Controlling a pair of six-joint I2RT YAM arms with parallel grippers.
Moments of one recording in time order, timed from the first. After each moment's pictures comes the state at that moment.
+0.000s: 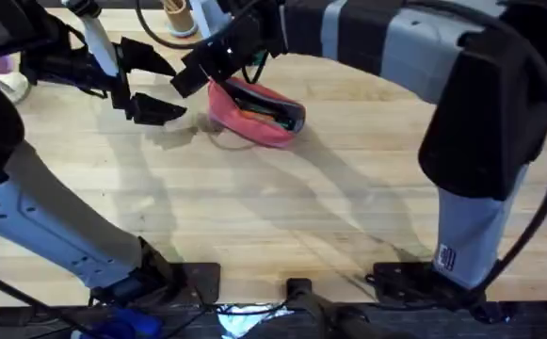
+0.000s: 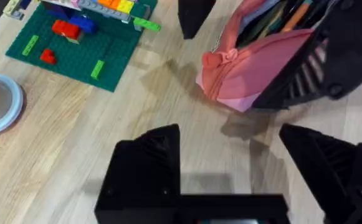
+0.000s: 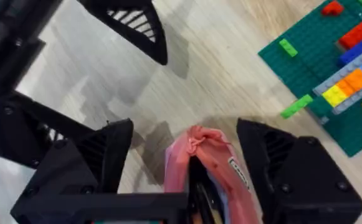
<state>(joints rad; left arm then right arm) 0.44 1.98 1.42 -1.13 0.95 1.70 0.72 2.19 1.86 -0.51 -0.24 -0.04</state>
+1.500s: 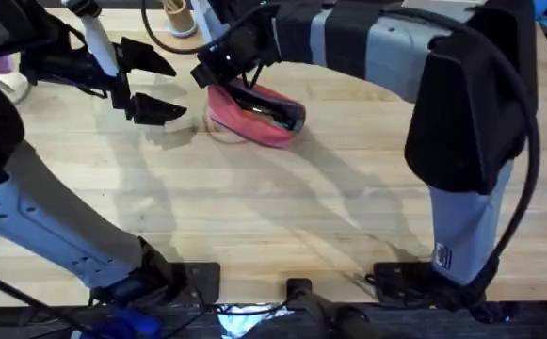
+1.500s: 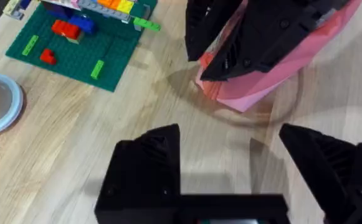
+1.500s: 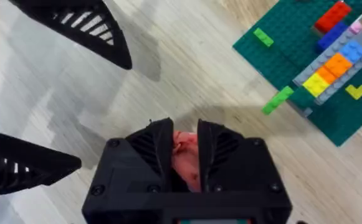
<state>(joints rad) 0.44 1.98 1.42 -1.13 0.95 1.70 0.72 2.24 1.86 -0.47 -0.14 0.02</state>
